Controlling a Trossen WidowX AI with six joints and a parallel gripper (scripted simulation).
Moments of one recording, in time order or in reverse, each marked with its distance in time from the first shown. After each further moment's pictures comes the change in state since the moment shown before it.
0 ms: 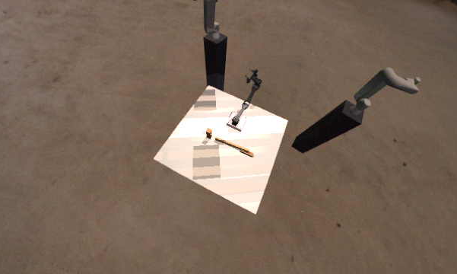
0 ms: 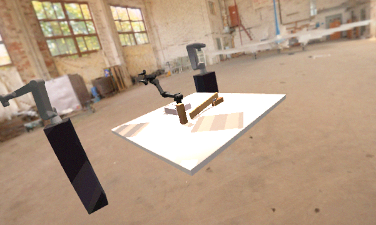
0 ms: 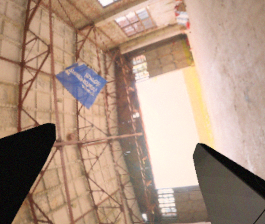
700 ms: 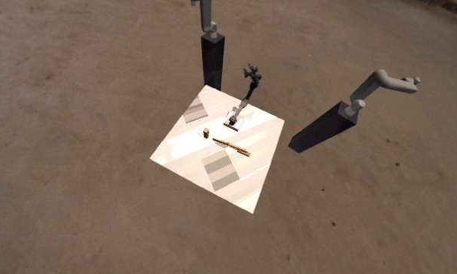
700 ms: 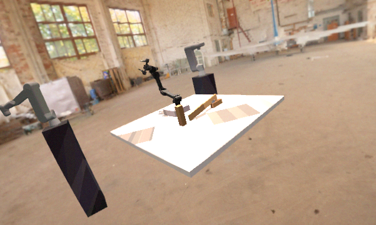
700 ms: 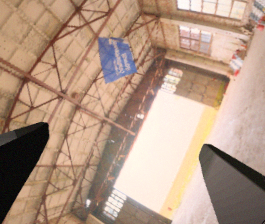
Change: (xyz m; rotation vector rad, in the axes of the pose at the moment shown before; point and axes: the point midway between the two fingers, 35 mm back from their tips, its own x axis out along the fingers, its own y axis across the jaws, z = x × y) arm -0.010 0.094 -0.158 -0.559 0.058 0.271
